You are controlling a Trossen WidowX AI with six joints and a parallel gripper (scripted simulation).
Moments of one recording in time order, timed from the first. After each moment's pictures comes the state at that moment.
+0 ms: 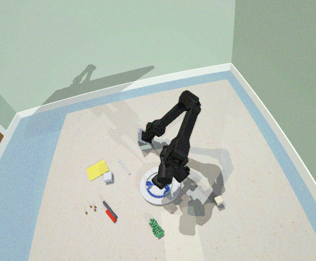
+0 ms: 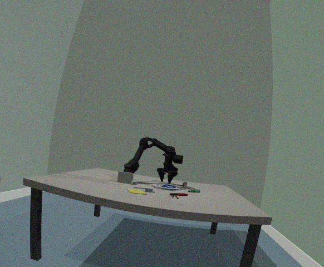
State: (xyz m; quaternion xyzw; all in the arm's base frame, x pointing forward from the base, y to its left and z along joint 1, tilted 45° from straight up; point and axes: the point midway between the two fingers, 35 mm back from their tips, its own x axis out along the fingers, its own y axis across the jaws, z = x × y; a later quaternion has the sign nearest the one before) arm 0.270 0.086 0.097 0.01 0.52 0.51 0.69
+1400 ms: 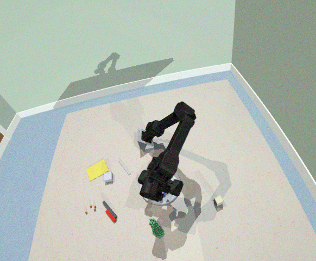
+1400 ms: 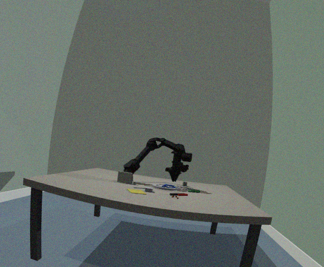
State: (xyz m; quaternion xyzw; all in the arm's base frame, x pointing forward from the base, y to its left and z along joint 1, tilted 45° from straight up) arm 0.338 0.040 0.080 0.39 0.71 0.13 0.57
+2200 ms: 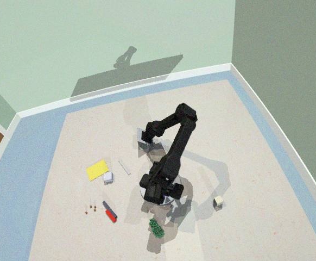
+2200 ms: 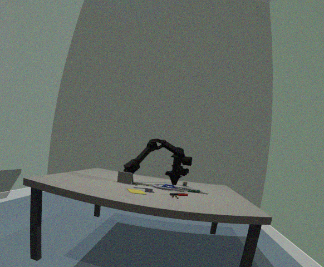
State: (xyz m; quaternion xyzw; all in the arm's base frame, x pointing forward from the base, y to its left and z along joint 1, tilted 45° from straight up) arm 0.341 0.059 0.060 0.39 0.71 0.12 0.57
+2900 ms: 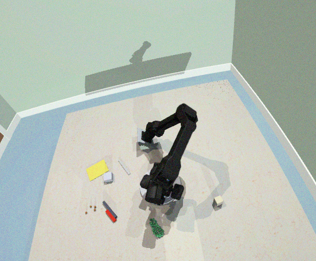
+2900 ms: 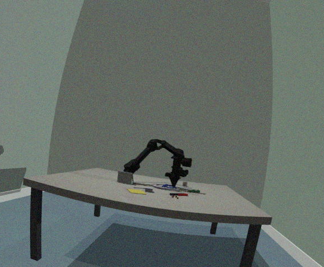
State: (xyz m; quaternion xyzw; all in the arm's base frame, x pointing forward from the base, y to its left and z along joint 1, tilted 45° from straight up) arm 0.339 0.066 0.054 0.39 0.71 0.12 0.57
